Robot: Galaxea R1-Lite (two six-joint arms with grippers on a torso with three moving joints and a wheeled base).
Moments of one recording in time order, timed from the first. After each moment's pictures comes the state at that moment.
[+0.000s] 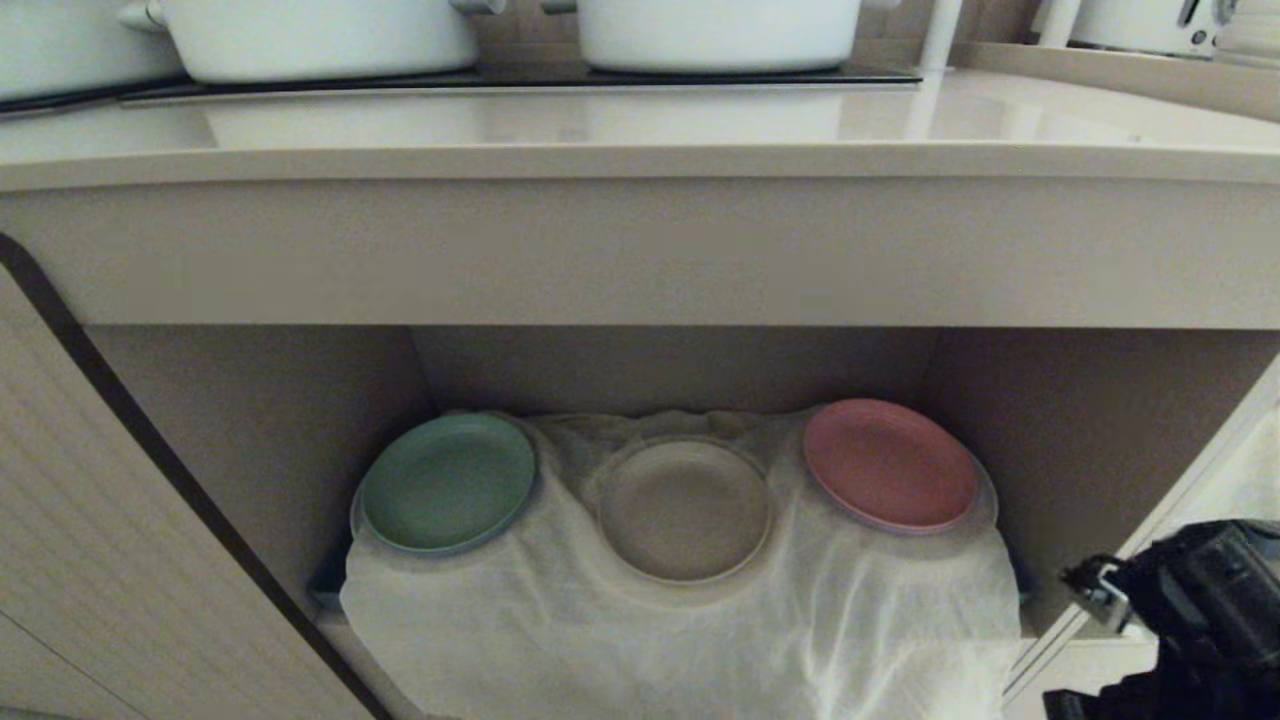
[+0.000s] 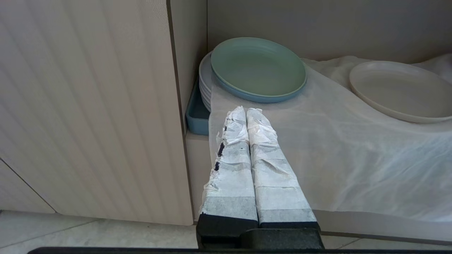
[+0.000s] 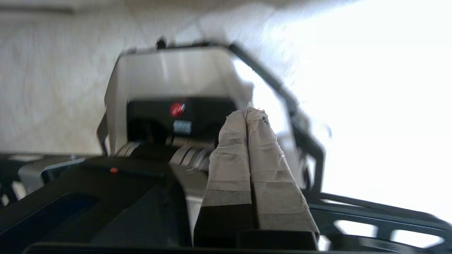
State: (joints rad) left arm 0.00 0.00 0.00 -0.01 0.01 -0.07; right arm 0.43 1.39 -0.41 0.11 0.09 0.58
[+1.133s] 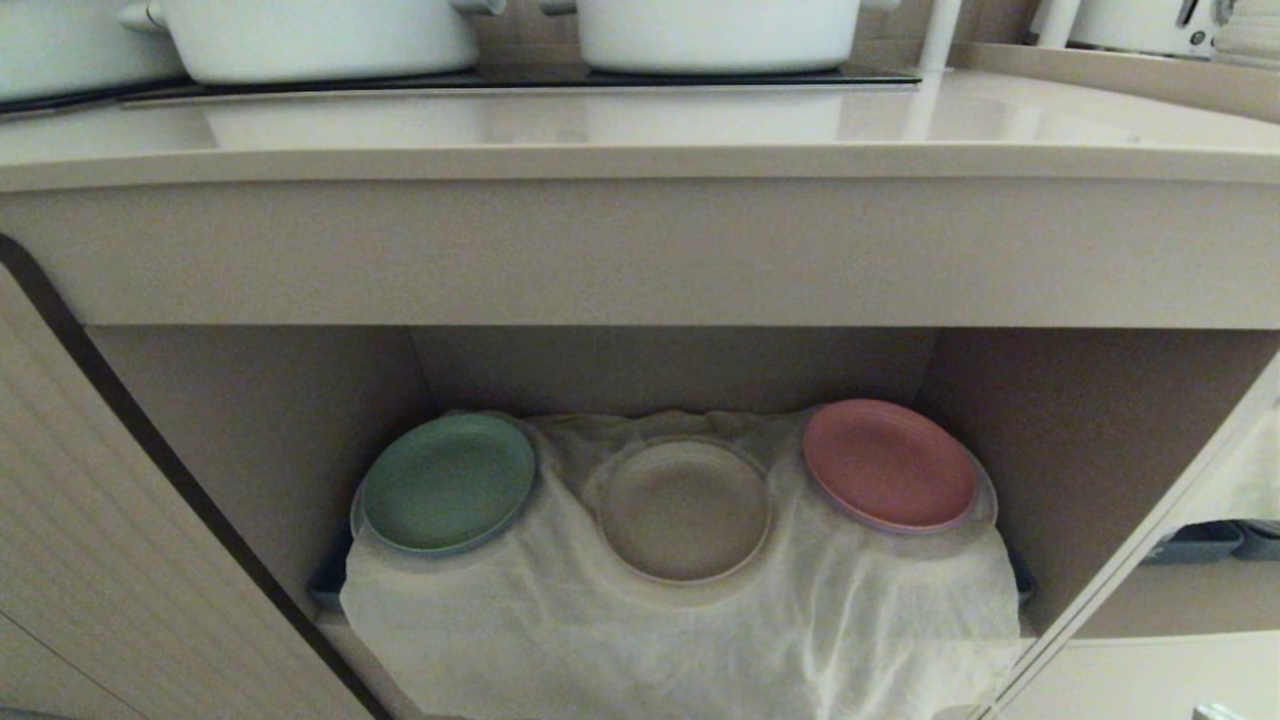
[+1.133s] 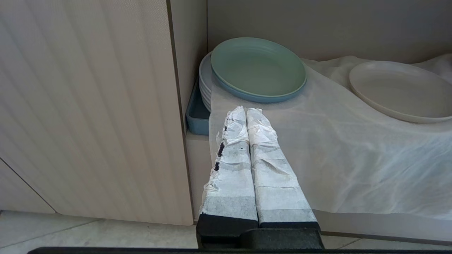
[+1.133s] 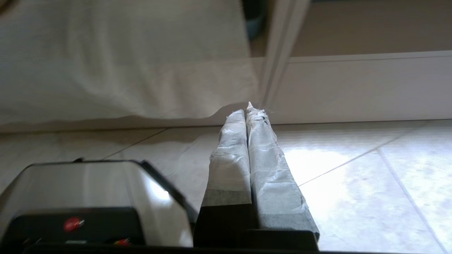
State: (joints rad) left arm 0.00 0.00 0.00 -0.01 0.01 -0.07; right arm 0.05 0.84 0.00 -0.28 -0.06 0.10
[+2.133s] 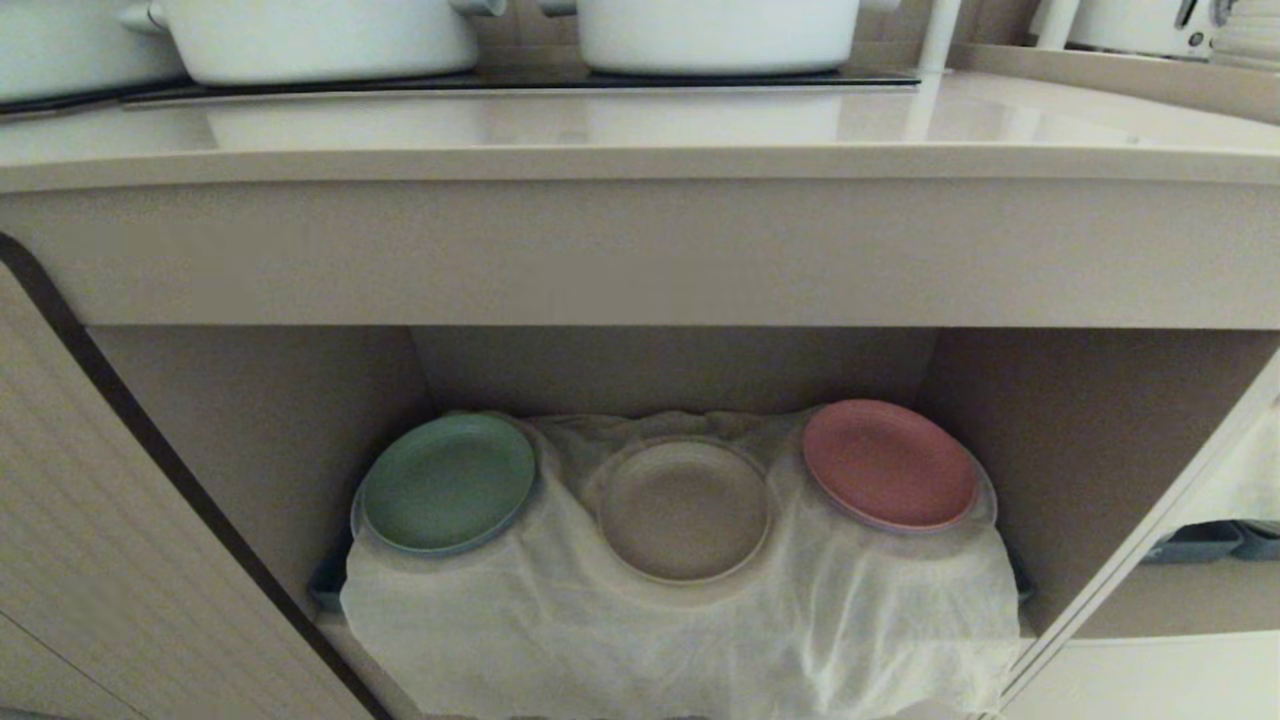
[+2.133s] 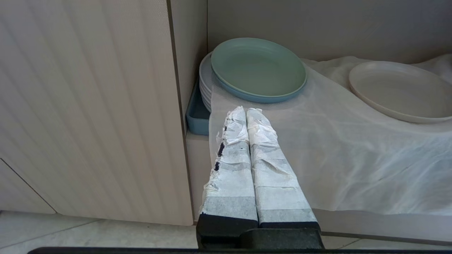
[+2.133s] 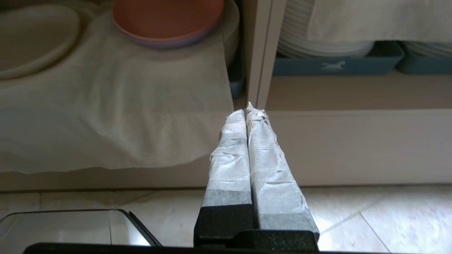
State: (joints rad) left arm 0.00 0.00 0.00 -0.01 0.01 -0.07; right arm -0.01 0.22 0.00 -0.02 -0.05 0.01
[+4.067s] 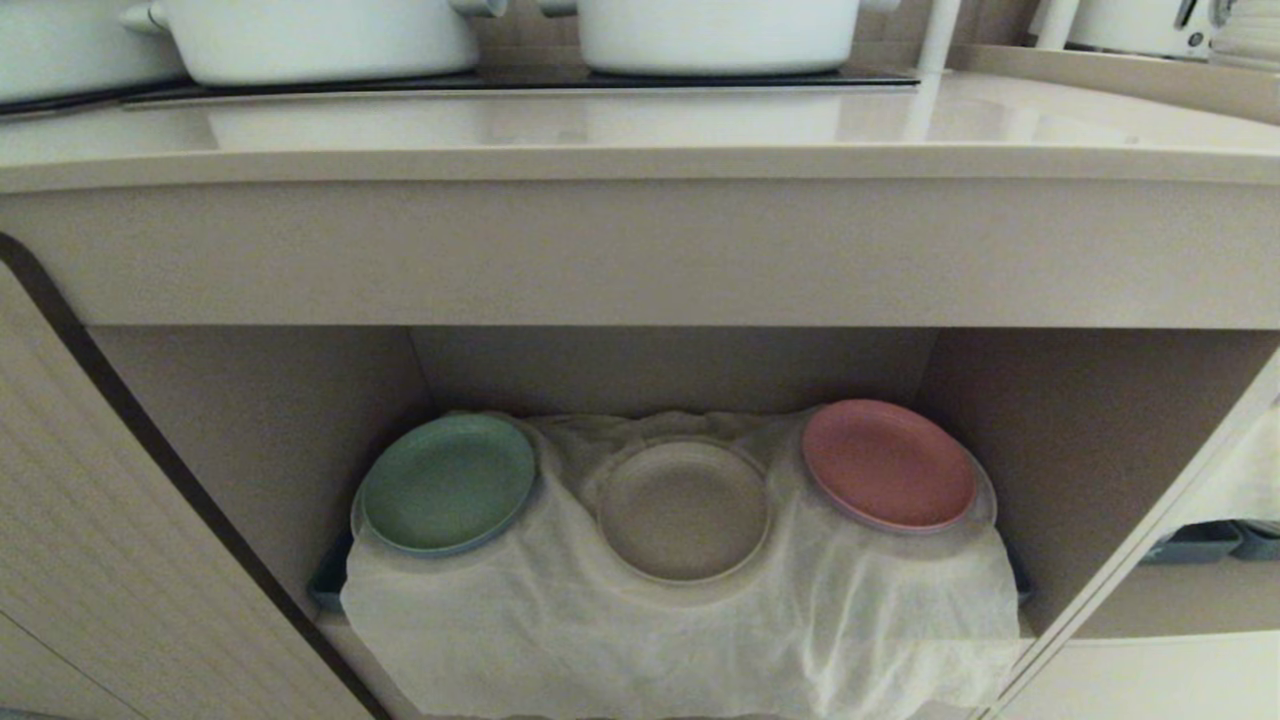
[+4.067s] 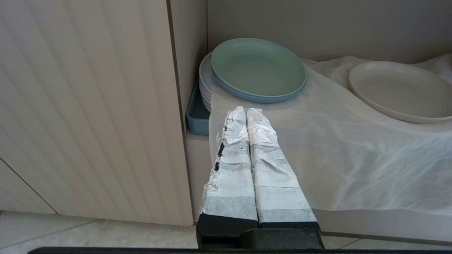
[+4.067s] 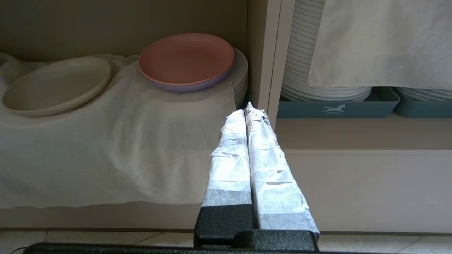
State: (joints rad) left arm 0.00 0.00 0.00 -0.01 0.01 -0.07; right arm 0.00 0.00 0.00 0.00 -0.02 0.02
